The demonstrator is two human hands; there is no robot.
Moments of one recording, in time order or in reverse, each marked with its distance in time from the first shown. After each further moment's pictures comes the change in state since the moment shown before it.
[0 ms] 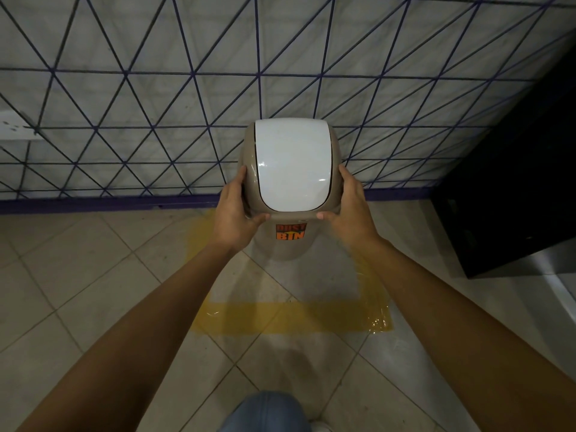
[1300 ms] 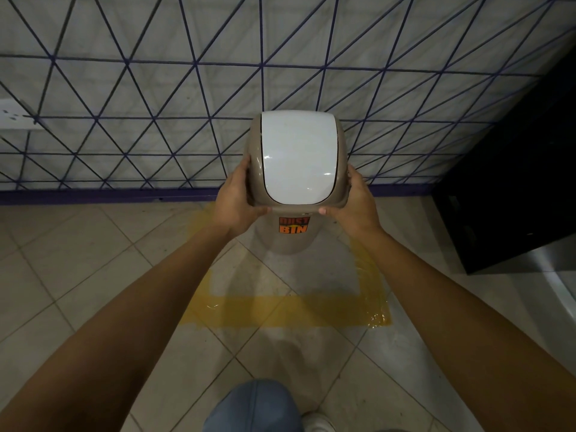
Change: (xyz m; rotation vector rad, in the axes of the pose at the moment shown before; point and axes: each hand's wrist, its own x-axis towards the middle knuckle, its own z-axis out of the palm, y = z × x) left_hand 0.013 0.003 -0.005 -0.003 -0.107 -0.013; right_hand -0.002 0.001 -0.005 0.080 0.029 0.061
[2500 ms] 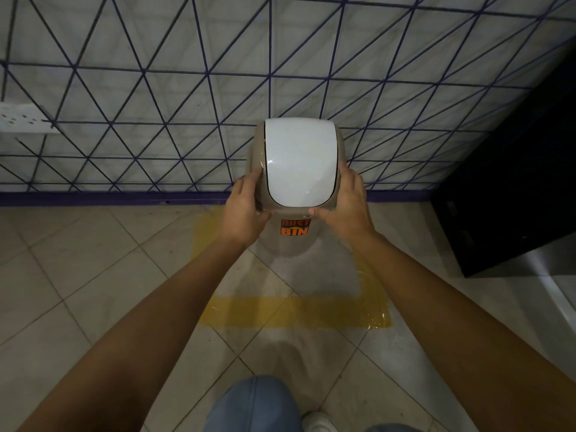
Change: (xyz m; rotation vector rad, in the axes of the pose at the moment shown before) left_hand -0.024 0.004 0.003 0.161 0.120 0.090; right_hand -0.007 -0.016 0.012 -0.228 0.055 -0.158
